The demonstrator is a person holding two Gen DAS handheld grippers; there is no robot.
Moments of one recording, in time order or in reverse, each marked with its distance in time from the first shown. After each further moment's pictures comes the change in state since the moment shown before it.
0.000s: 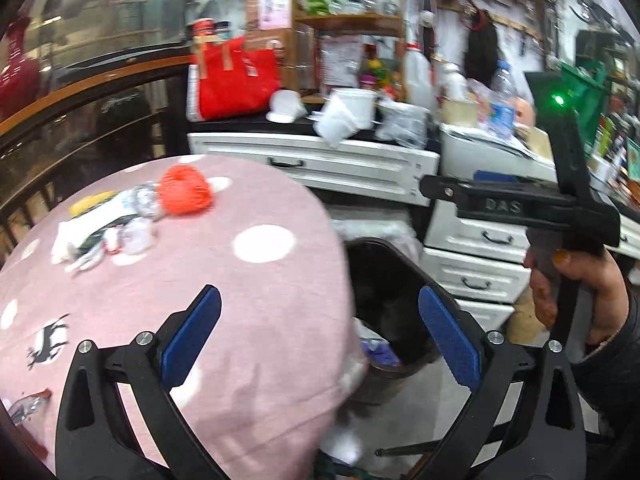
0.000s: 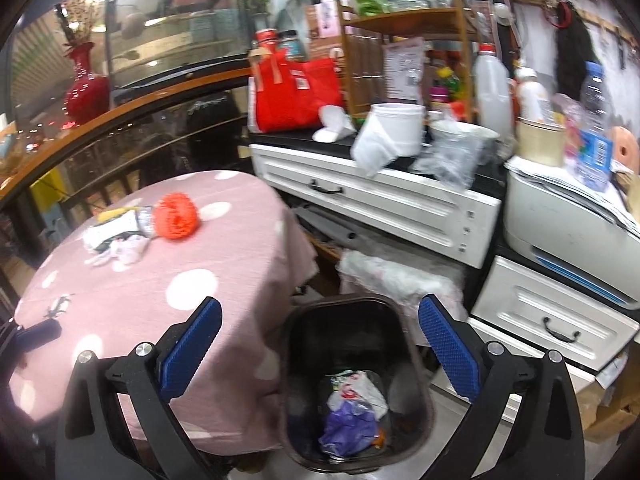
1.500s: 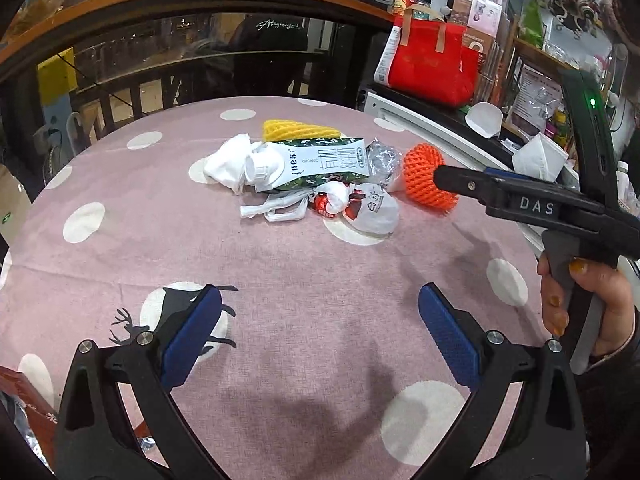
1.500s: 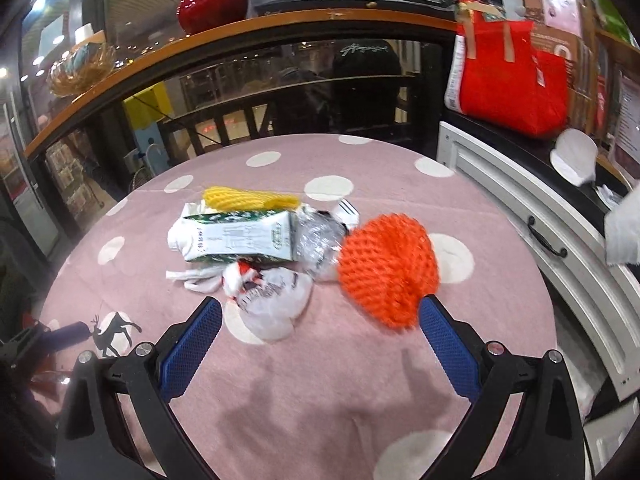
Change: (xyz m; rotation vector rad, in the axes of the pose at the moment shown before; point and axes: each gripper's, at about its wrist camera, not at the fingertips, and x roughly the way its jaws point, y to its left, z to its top) left arm 0.013 0.216 -0.011 -0.415 0.110 0.305; right arm 0.161 0.224 0.081 -0.319 0.168 0.392
